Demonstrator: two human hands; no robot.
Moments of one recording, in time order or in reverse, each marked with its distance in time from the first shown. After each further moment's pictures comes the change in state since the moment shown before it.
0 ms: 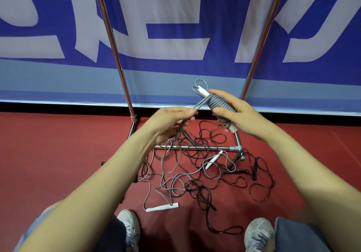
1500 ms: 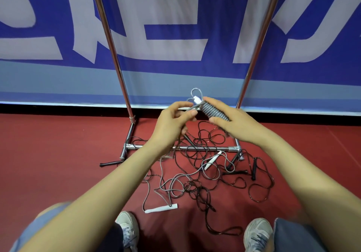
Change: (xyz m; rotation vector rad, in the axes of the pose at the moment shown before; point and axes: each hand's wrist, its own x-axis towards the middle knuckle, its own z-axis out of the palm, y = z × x) left_hand -0.003 -0.017 0.016 0.110 0.160 0.330; right_hand -0.006 -0.005 0.007 -0.395 -0.029 -0.009
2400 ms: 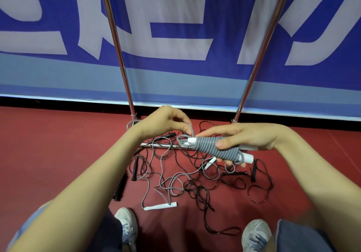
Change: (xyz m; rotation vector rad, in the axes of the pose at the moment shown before) left_hand 0.015 0.012 -0.046 0.580 -0.440 0.078; right_hand -0.017 -0.012 -0.015 0.654 -0.789 0.164
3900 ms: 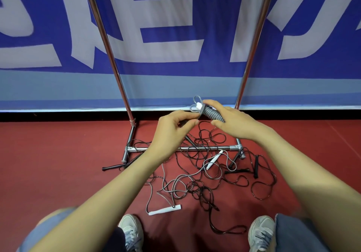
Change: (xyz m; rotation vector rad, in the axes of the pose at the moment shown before) left_hand -0.006 0.018 0.053 -0.110 0.506 0.115; right_hand 0.033 0.023 -0.026 -0.912 0.780 0.044
